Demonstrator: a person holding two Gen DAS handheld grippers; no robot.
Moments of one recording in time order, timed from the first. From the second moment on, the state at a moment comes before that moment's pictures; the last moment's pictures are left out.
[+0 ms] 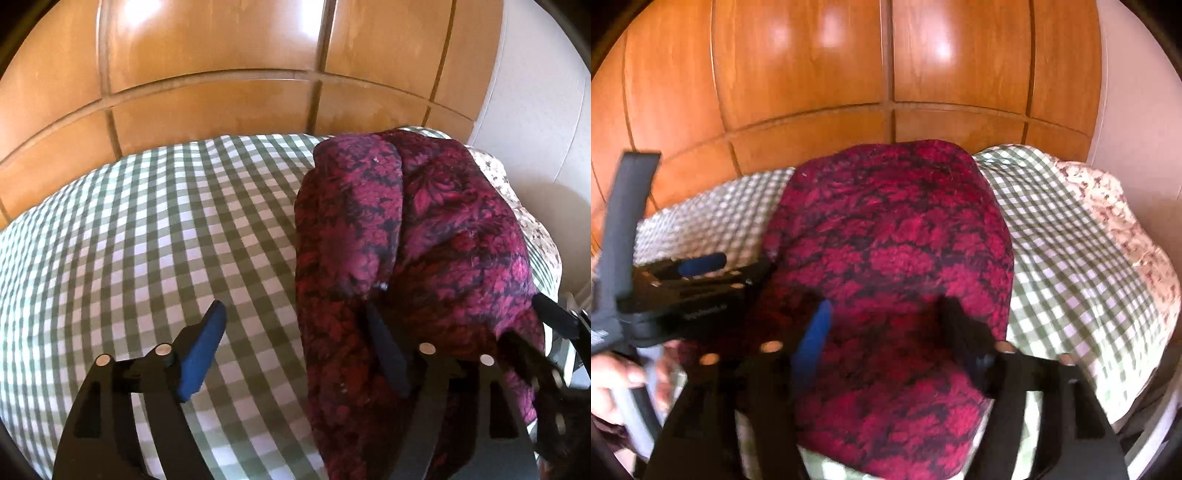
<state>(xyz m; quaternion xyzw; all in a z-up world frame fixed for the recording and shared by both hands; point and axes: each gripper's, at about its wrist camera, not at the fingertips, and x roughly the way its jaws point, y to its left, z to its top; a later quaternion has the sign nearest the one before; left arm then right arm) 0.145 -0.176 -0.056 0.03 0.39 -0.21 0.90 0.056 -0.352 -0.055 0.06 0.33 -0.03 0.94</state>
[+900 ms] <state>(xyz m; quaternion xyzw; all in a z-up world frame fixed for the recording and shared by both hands) 0.067 -0.128 -0.009 0.01 0.32 -0.18 0.93 -0.003 -0.339 -0.026 0.11 0.30 -0.16 0.93</state>
